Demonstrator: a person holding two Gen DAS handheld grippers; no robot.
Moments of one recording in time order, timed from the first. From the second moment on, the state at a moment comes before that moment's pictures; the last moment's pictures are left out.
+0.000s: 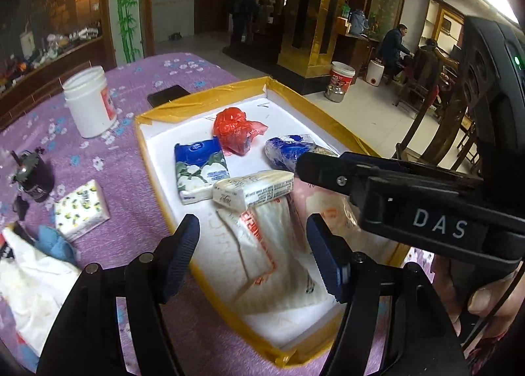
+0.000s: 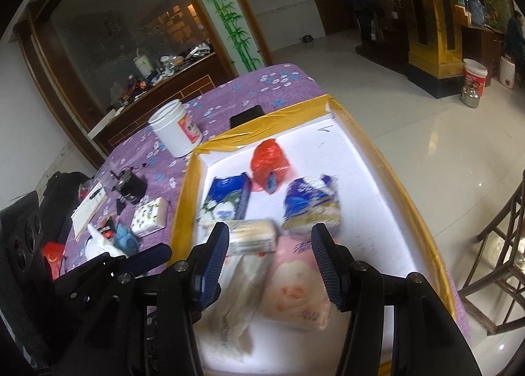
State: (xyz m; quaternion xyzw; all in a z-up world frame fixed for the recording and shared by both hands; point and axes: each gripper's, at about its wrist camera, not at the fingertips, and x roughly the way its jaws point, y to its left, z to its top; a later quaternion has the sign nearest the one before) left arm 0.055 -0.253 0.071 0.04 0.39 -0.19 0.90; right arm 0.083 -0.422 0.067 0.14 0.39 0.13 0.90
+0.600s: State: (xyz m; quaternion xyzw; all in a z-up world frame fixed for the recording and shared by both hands) left arm -0.006 -0.188 0.078 0.07 0.34 -0.14 0.93; right arm 0.049 -0.345 0.071 0.10 0.39 0.21 0.89
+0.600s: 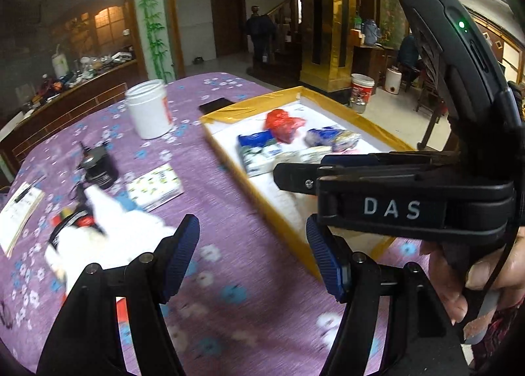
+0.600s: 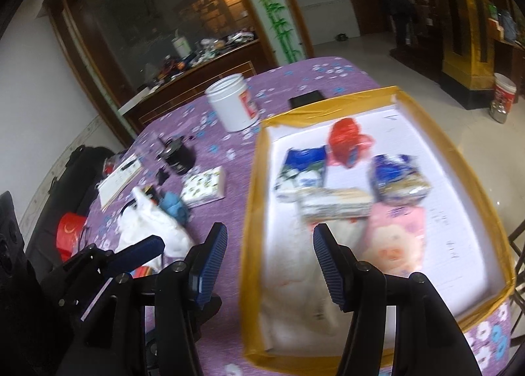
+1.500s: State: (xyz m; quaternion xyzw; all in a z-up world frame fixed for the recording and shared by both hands) left arm -0.044 0.026 0.041 -0.07 0.38 0.03 0.92; right arm 0.015 -0.232 0.043 0.02 0.42 0.31 0.85
